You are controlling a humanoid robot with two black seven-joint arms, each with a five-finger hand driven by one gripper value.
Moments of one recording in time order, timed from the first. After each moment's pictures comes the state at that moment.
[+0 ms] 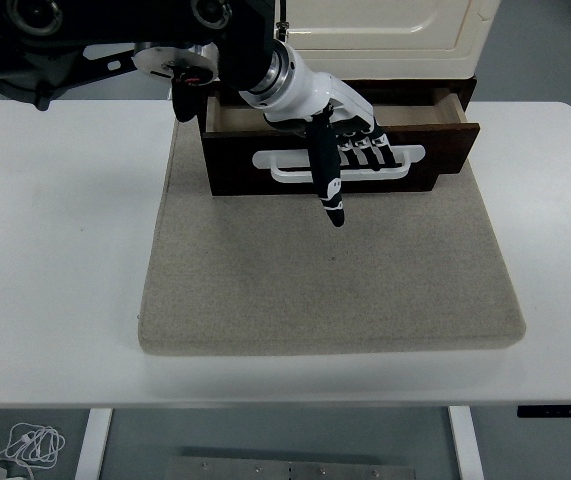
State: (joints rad) left arm -1.92 0.30 0.27 -1.28 0.18 -0.39 0.42; right arm -0.04 0.00 0.13 0.15 -0.15 0.22 -0.01
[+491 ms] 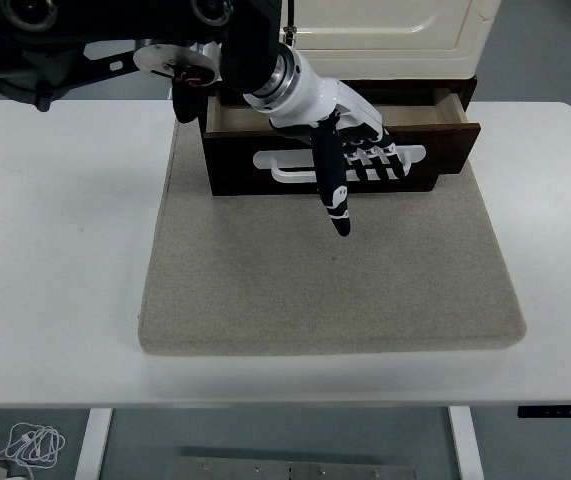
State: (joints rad) left arm -1.93 0.30 0.24 -1.30 0.16 -0.42 0.42; right arm -0.04 0.00 0.13 0.15 -0.15 0.22 -0.01
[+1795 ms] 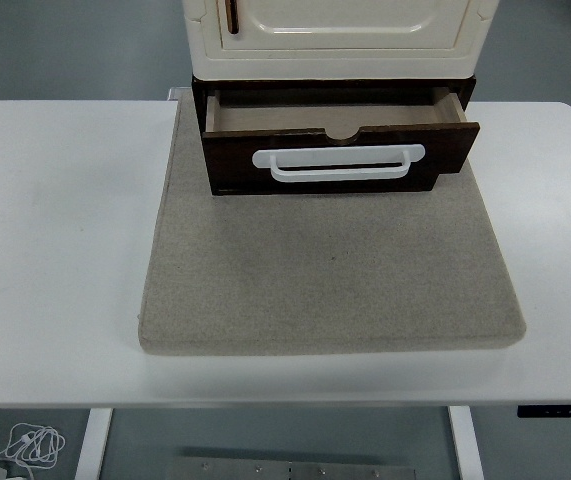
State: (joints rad) left arm -1.89 0.46 -0.55 -0.60 0.17 -0.25 -0.03; right arm -0.04 0.00 0.13 0.15 -0.15 0.22 -0.01
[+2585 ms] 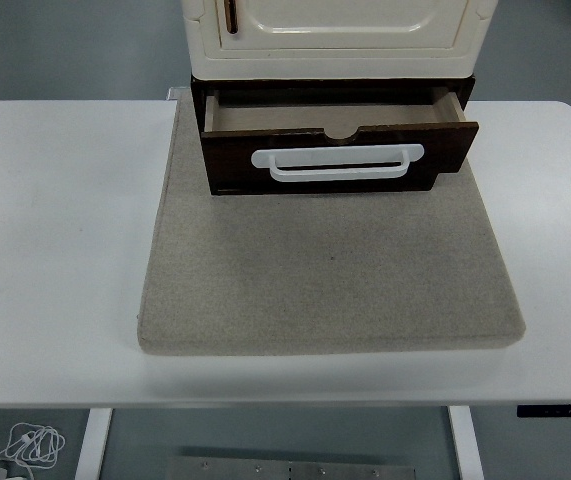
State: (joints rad) left arm -1.47 0.57 -0.74 -0.42 -0.09 -0.04 0.01; right arm -0.05 0.00 0.13 0.15 -0.15 0.22 -0.01
